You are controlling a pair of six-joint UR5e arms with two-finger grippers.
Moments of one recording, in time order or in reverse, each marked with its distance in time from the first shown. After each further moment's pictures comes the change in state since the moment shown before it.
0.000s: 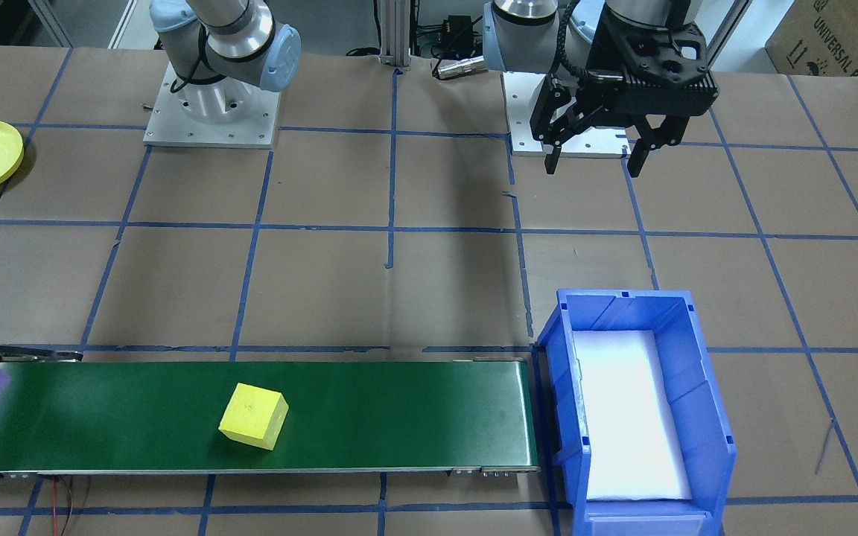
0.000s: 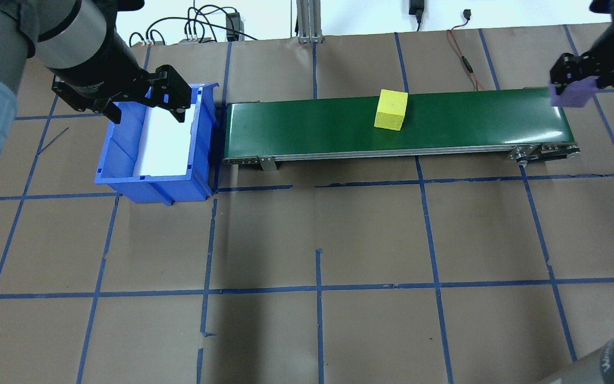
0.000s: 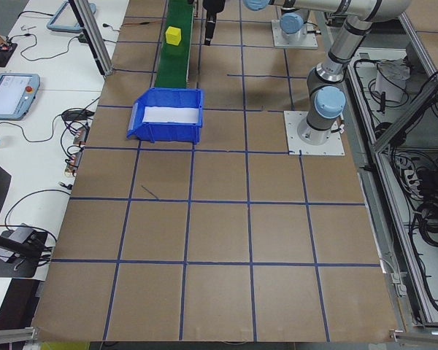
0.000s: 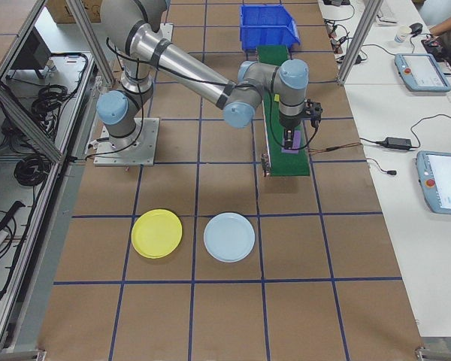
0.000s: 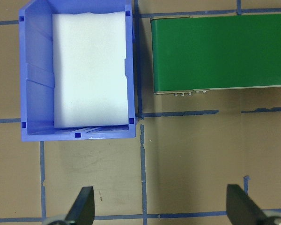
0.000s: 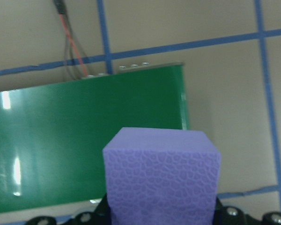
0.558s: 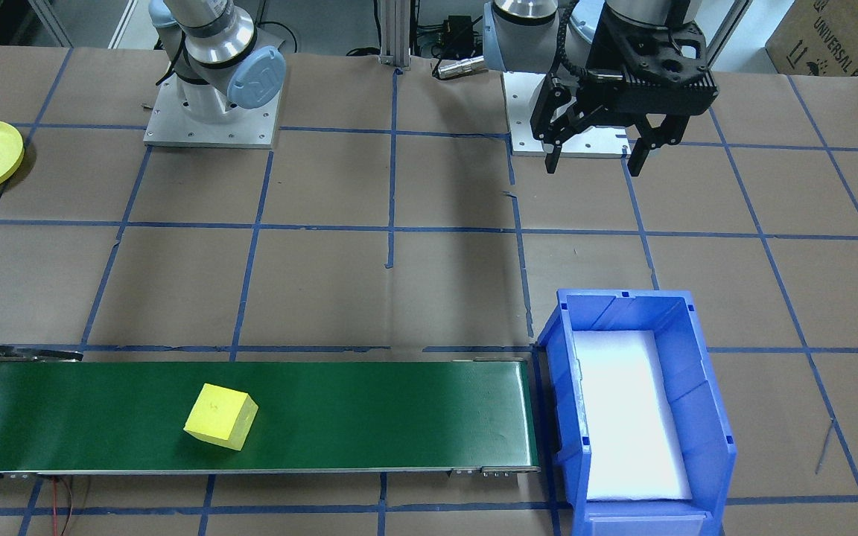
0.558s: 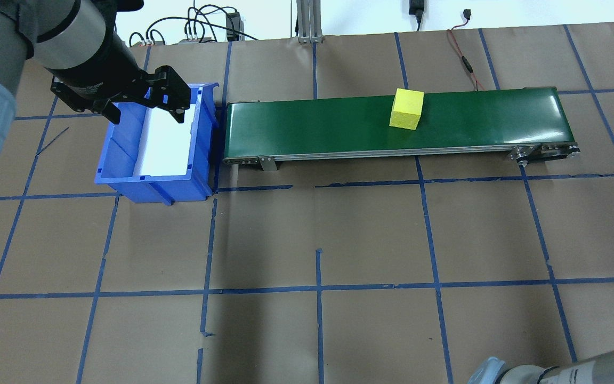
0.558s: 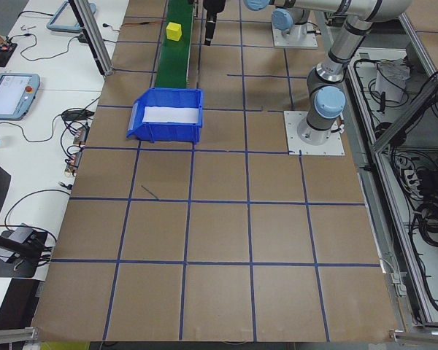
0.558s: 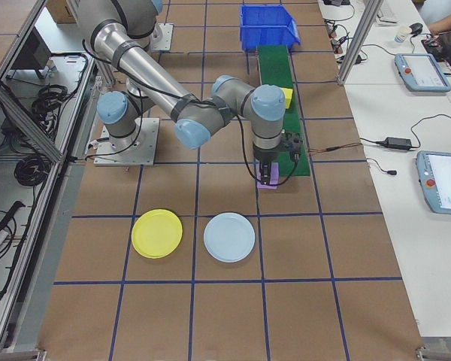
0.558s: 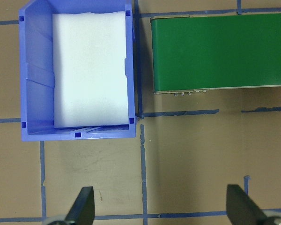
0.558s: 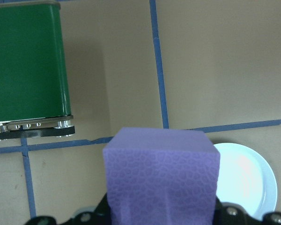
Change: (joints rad) left arm 0.000 0.003 -0.003 -0.001 0.002 0.001; right arm -0.246 -0.066 0.014 0.077 -0.015 -0.309
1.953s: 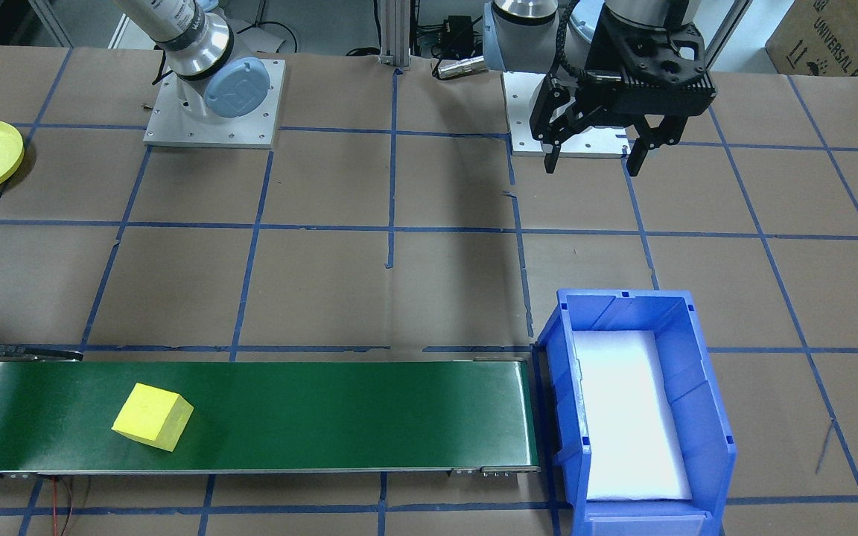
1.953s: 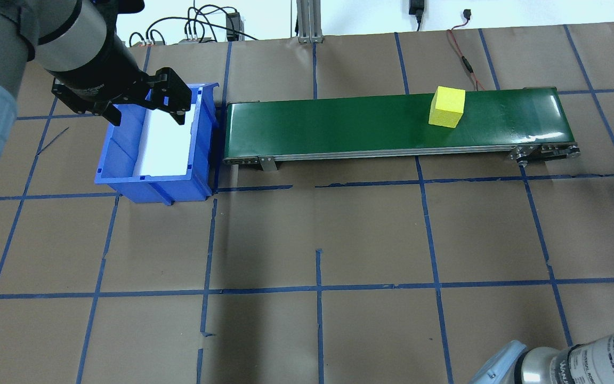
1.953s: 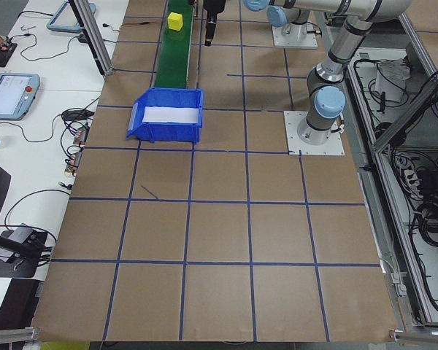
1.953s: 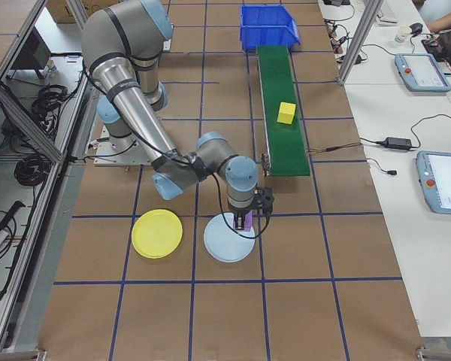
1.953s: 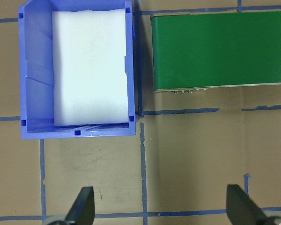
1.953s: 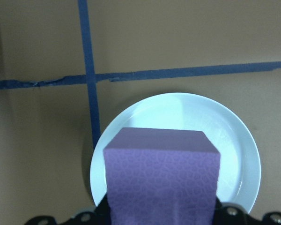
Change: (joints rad) left arm 0.000 0.001 -0.003 0.000 -0.001 -0.001; right arm -0.220 0.154 0.108 -0.164 0.003 -0.217
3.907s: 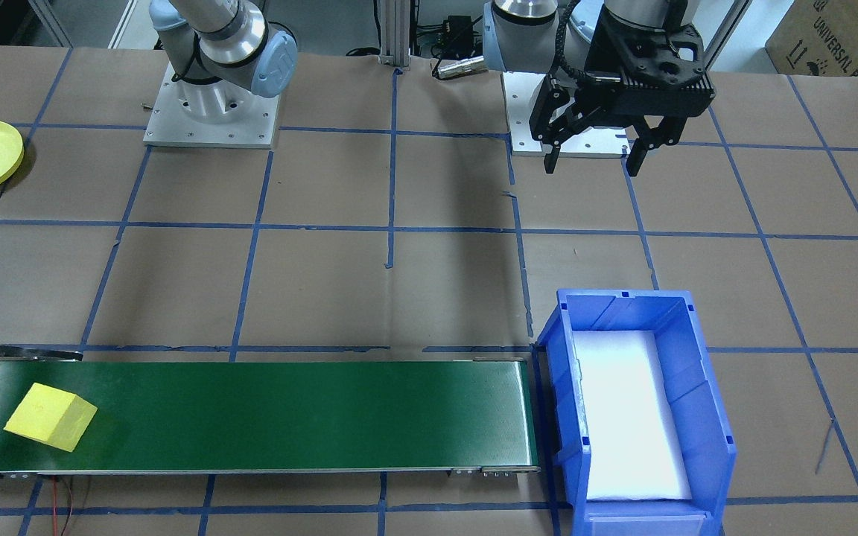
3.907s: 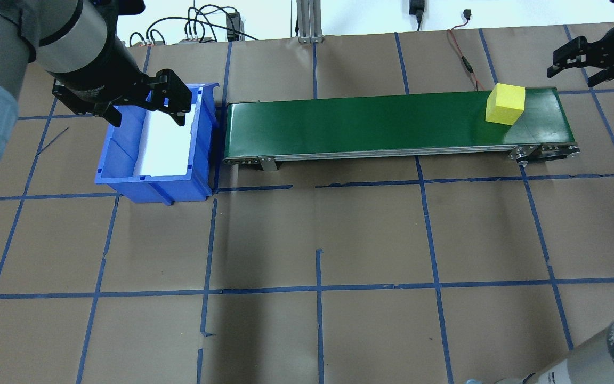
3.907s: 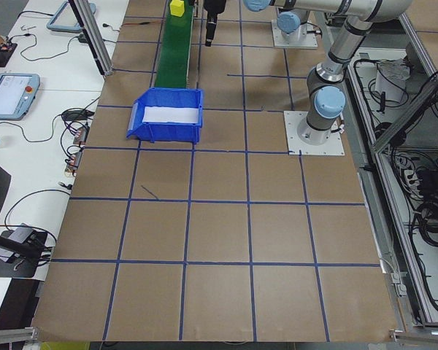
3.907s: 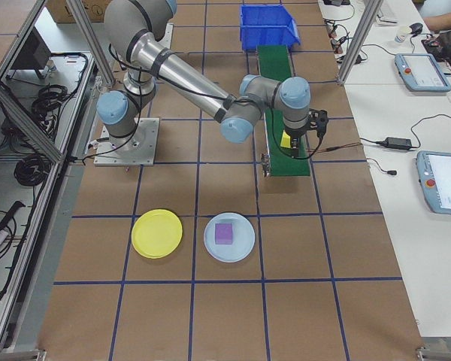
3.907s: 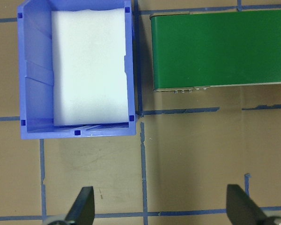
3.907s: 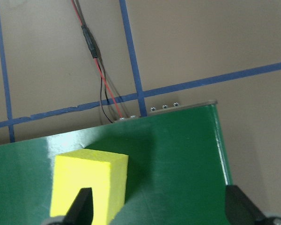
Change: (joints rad) left arm 0.000 0.002 -0.004 0.000 0.002 0.000; right arm 0.477 0.013 -0.172 0.015 0.252 0.622
